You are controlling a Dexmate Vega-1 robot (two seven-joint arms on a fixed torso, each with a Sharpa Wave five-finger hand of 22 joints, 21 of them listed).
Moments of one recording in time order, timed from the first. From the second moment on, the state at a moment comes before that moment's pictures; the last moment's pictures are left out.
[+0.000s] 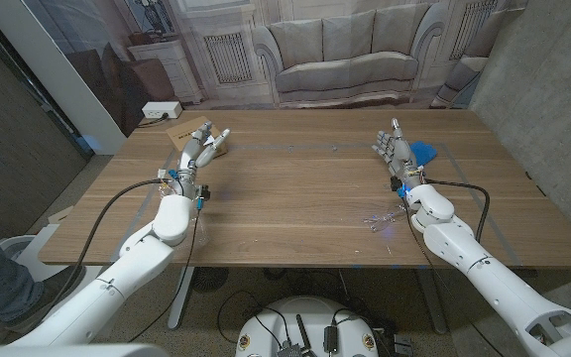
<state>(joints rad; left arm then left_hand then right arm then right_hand) 1.09 0.66 0.29 -1.67 -0.14 -0.19 0.47 0.66 0.04 0.01 0.00 0.29 0.09 0.01 0.24 0.18 0.09 -0.05 0.24 0.18 0.05 -0.04 0.21 0.18 0.00 -0.04 0.23 0.18 -0.91 -0.49 -0.35 -1.39 0.67 0.27 -0.08 0.30 -0.04 -0.01 0.07 0.28 0.23 0.07 0.20 0.18 0.23 0.05 0.22 0.18 0.17 0.01 0.20 0.18 0.22 -0.04 0.37 0.17</state>
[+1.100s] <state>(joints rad) 1.11 0.72 0.27 -1.68 -0.03 -0.12 0.52 0.67 0.04 0.01 0.00 0.29 0.11 0.00 0.24 0.18 0.11 -0.06 0.24 0.19 0.06 -0.04 0.21 0.18 0.00 -0.03 0.23 0.18 -0.94 -0.50 -0.35 -1.44 0.66 0.25 -0.12 0.30 -0.03 -0.01 0.07 0.28 0.24 0.07 0.20 0.18 0.23 0.06 0.22 0.18 0.17 0.01 0.20 0.18 0.22 -0.04 0.36 0.17</state>
